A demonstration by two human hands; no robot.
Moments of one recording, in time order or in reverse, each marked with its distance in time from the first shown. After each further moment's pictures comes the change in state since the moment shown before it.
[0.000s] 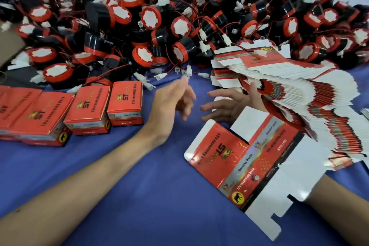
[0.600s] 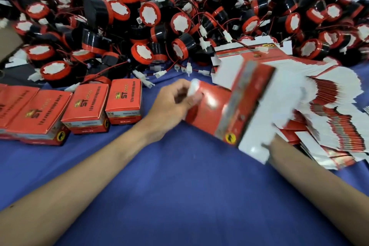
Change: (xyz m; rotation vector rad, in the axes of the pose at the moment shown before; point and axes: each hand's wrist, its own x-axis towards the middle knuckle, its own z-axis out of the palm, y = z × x) left_hand 0.008 -0.011 -0.006 0.120 -0.102 -0.076; right_hand 0.005 0.006 0.039 0.720 0.583 -0.306
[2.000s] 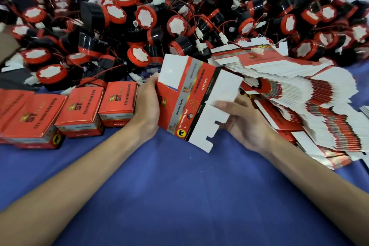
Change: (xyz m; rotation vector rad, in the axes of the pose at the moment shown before) left_hand 0.008 0.000 -0.007 -0.150 0.436 -0.253; right_hand 0.006 -0.019 -0.028 -0.729 -0.429 0.179
